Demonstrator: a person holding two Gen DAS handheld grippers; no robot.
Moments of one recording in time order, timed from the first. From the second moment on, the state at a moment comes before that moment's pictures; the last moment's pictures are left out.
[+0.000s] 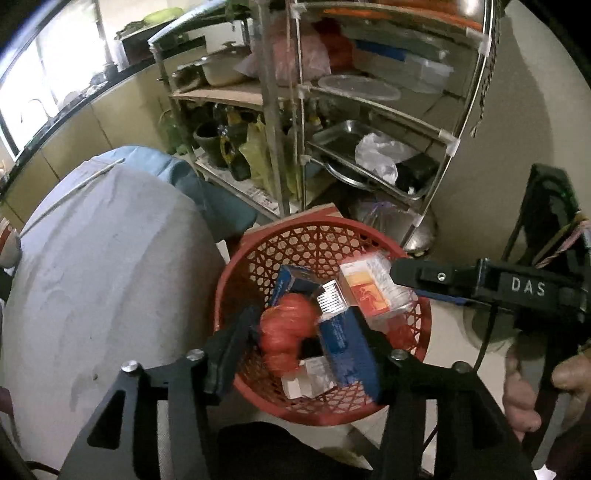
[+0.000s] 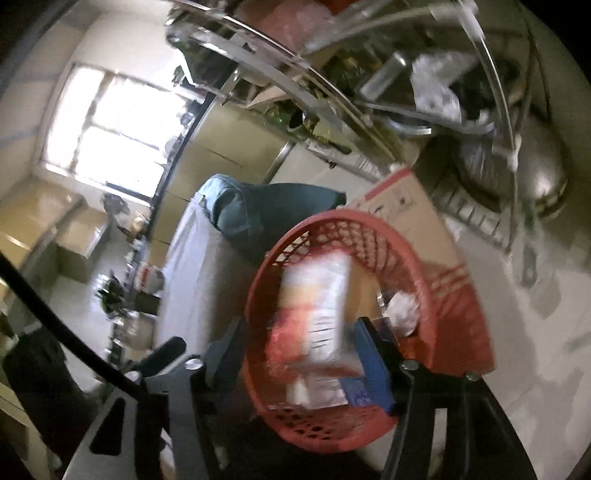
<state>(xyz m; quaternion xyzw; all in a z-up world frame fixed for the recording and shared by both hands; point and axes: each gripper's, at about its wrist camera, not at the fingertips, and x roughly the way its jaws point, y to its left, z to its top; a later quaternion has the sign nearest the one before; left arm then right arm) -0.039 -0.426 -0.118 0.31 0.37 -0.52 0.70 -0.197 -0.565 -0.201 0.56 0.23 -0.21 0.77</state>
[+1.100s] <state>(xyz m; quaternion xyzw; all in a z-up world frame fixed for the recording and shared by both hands) 0.016 -0.089 0.018 0.12 0.24 -0.16 0.95 -0.094 -0.273 0.009 0.19 0.22 -0.07 0.95</state>
